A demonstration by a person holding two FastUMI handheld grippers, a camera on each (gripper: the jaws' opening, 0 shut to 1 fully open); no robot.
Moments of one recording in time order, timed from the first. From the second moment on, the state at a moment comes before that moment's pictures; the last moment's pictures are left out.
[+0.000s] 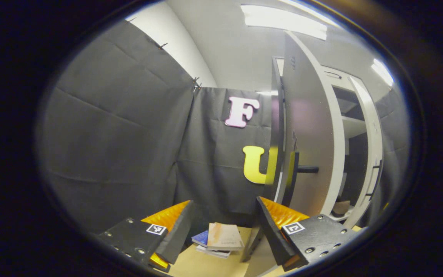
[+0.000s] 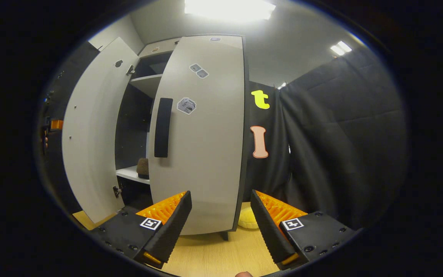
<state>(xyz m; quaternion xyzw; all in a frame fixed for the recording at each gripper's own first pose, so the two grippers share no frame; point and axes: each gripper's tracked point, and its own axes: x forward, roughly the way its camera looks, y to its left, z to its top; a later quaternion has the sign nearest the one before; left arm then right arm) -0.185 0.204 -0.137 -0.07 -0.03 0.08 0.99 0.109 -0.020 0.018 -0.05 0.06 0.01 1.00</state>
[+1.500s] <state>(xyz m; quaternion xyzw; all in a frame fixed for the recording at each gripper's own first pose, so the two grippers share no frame) -0.123 -0.028 -0.139 -0.04 -0.04 -0.07 1.00 0.092 -0.071 0.016 -0.04 0.08 -0.02 1.00</state>
